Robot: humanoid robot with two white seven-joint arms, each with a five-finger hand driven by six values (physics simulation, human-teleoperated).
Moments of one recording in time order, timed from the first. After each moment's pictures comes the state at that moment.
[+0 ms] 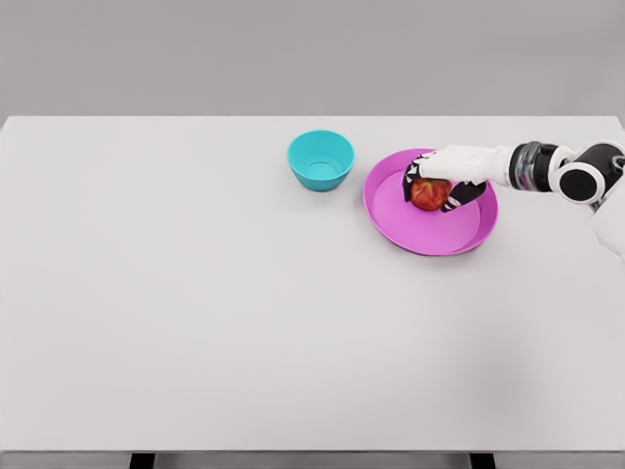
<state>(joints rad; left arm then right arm) 0.00 0.00 -0.02 -0.08 -0.05 0.00 0.05 -0.88 -0.58 0.81 -1.03 0.41 -0.49 0.61</state>
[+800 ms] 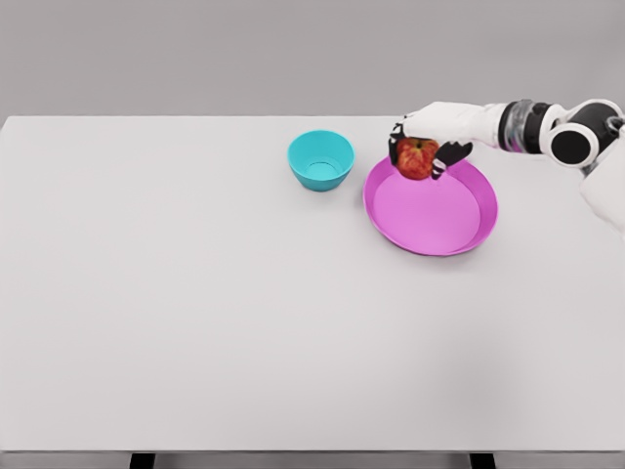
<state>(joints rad) 0.00 0.00 -0.02 -0.08 -0.05 0.00 0.05 -0.98 -0.52 0.79 -1.03 0.41 -0.49 0.61</state>
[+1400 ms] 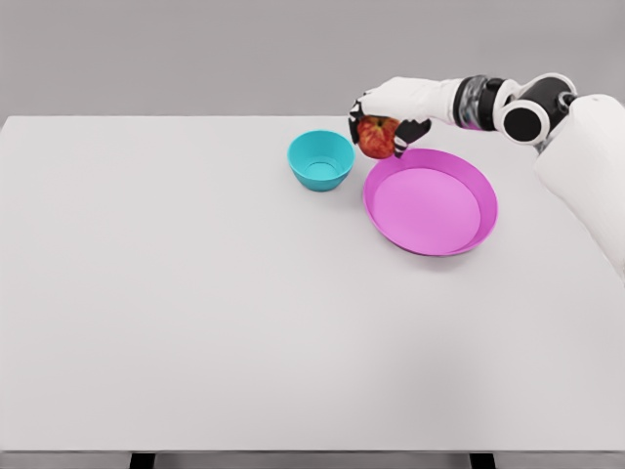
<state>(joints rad) 0.00 0.00 -0.02 -0.08 -0.05 0.00 0.05 -1.04 -0.39 0.77 -0.99 0.50 -0.46 0.61</state>
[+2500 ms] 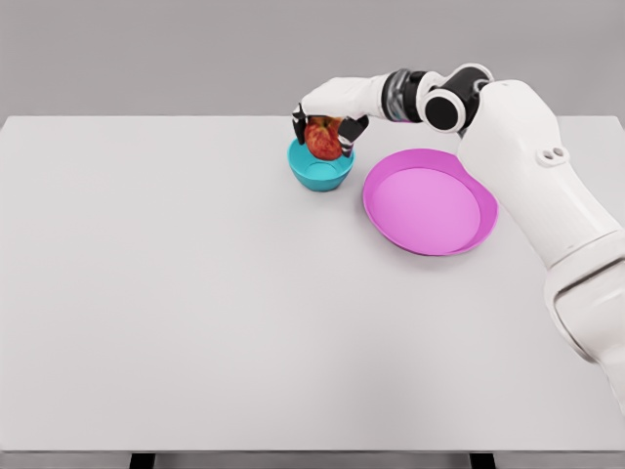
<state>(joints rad) 0.00 0.00 -0.02 -0.08 -0.05 0.00 0.05 -1.12 -0.16 0.78 -0.78 0.60 -0.46 0.61</state>
